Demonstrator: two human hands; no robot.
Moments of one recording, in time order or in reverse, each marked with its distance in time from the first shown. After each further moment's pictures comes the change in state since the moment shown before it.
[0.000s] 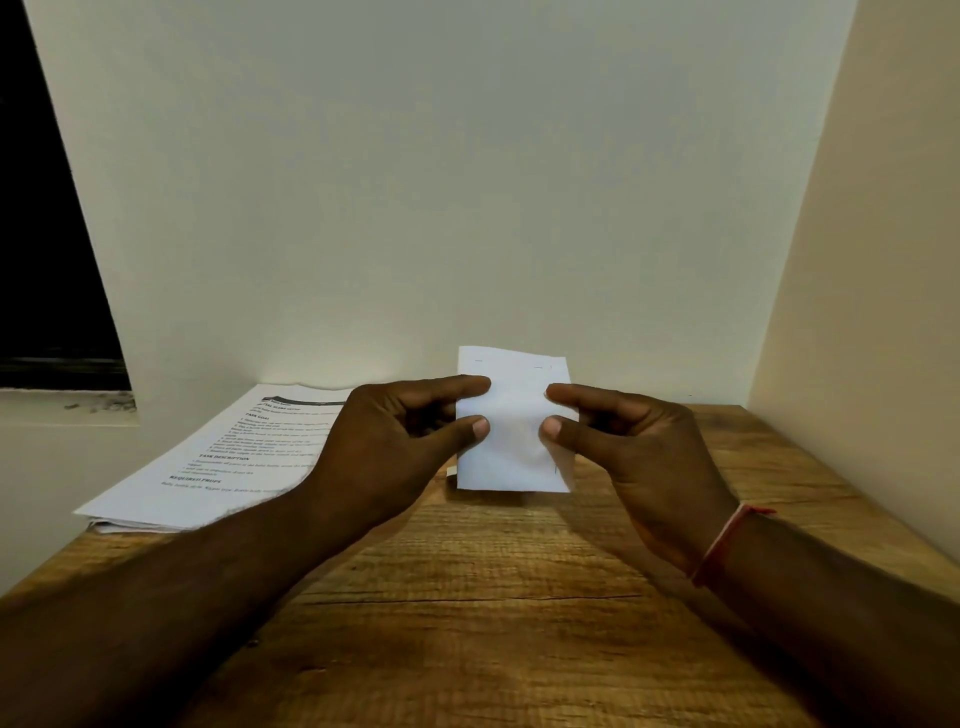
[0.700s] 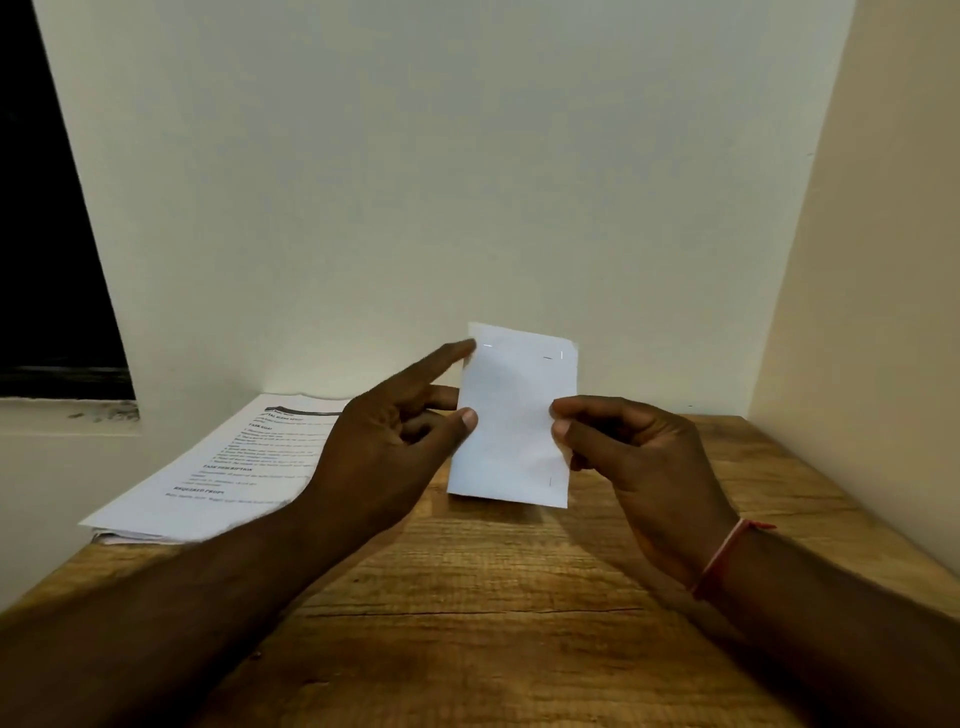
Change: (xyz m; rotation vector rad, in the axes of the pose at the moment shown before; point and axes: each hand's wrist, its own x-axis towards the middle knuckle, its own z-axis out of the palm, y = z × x) left_hand -0.003 0.012 -0.003 0.009 0.005 0.093; right_hand 0.004 0.005 -0.001 0.002 0.044 -0.022
